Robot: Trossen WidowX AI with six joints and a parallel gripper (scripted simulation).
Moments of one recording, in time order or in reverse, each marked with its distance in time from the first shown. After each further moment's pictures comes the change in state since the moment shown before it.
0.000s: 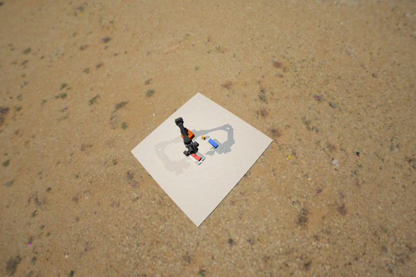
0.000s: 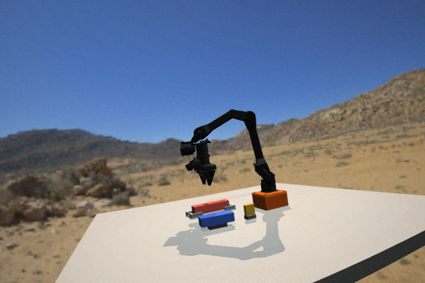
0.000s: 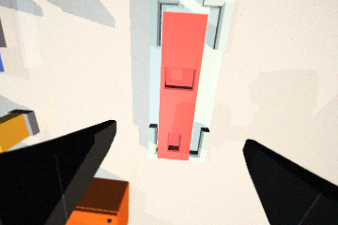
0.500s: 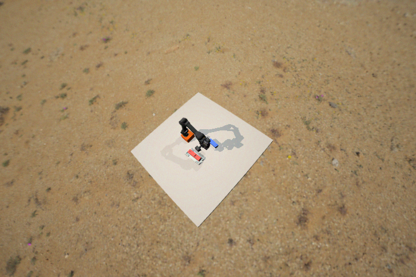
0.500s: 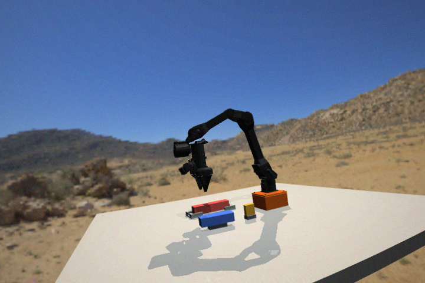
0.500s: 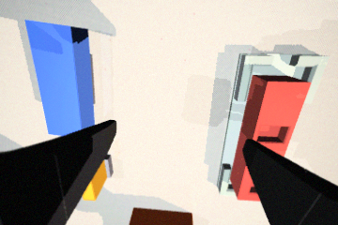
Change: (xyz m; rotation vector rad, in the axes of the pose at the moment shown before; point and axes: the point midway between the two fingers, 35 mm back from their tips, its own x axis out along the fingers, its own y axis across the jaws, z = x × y) arm 0.006 0.123 0.056 0.048 -0.005 0.009
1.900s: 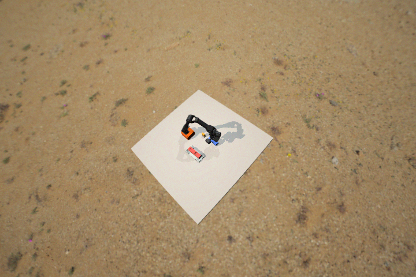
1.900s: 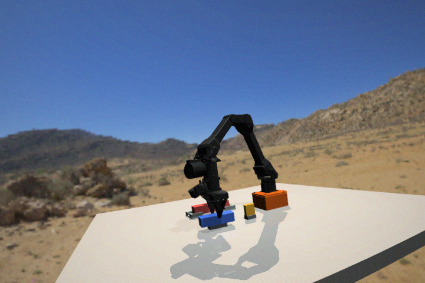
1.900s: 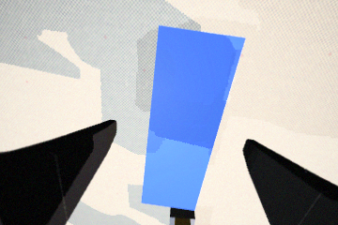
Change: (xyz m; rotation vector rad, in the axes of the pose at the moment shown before) arm 0.081 0.141 -0.007 -0.009 -0.002 0.016
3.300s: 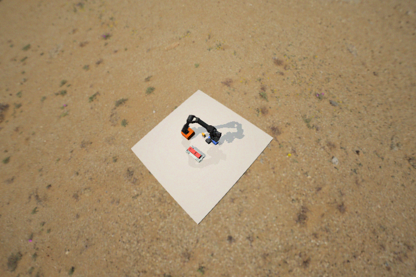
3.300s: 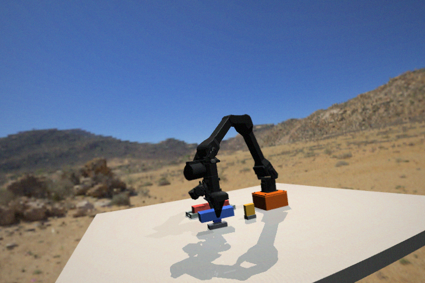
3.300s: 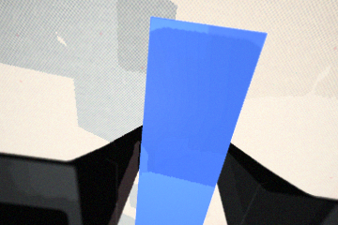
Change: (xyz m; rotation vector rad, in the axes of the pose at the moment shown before) arm 0.003 0.000 -0.001 0.011 0.021 -0.010
